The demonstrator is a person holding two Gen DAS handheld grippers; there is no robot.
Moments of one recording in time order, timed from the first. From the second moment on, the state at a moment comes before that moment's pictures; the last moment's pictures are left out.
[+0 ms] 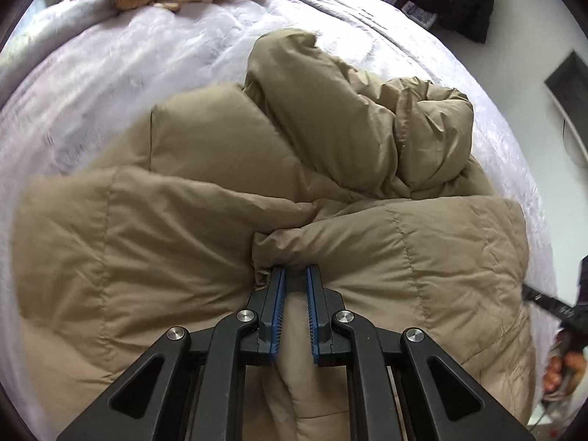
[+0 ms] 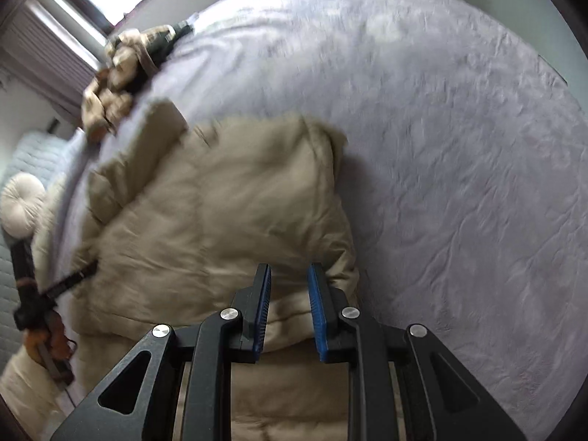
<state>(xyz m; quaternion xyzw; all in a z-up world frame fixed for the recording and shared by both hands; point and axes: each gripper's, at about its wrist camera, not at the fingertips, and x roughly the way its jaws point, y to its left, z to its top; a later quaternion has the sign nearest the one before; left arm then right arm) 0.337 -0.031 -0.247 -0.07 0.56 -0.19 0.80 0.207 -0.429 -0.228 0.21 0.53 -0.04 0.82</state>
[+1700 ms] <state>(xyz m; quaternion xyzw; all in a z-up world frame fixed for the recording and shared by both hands) 0.208 -0.043 -0.168 0.03 0.59 -0.03 0.81 0.120 -0.406 -0.178 0.25 0.51 -0.01 0.82</state>
